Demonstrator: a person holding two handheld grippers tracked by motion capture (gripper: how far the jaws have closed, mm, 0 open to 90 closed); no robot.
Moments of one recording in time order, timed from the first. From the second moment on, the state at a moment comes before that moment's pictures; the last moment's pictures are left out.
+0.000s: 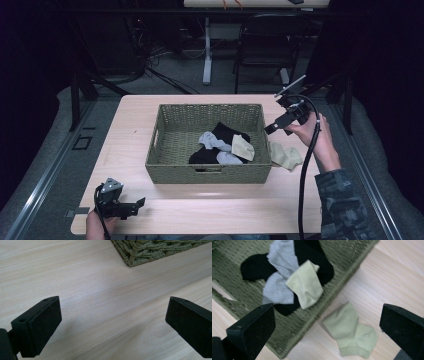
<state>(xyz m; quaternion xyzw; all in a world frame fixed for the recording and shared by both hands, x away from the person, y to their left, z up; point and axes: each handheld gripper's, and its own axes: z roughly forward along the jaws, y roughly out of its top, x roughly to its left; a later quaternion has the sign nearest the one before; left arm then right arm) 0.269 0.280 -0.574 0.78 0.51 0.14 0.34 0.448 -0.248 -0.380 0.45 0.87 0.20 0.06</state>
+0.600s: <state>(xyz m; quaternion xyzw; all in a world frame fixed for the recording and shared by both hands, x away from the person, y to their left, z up) 0.269 0.280 -0.574 0.78 0.50 0.14 0.34 0.474 -0.177 -0.388 0.42 0.89 0.20 0.05</state>
